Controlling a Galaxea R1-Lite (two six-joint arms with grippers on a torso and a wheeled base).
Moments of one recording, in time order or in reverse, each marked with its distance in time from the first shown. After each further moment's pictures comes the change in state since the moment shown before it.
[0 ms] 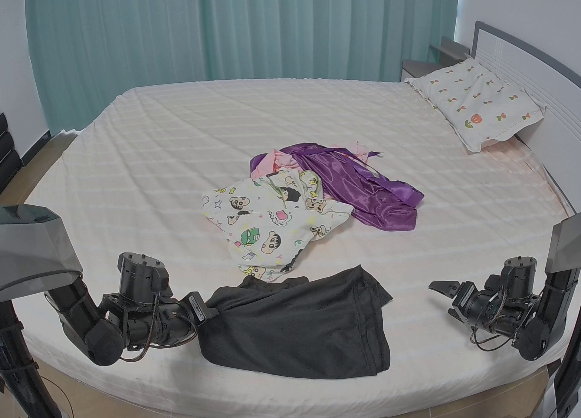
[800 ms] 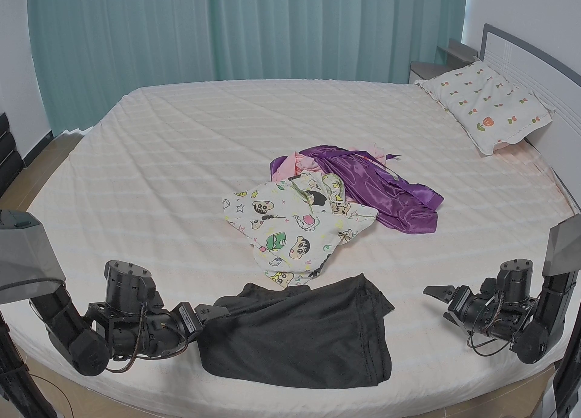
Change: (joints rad) left arm -0.001 -0.072 0.096 -0.006 -0.051 -0.030; right arm 0.035 0.003 0.011 -0.001 -0.003 0.000
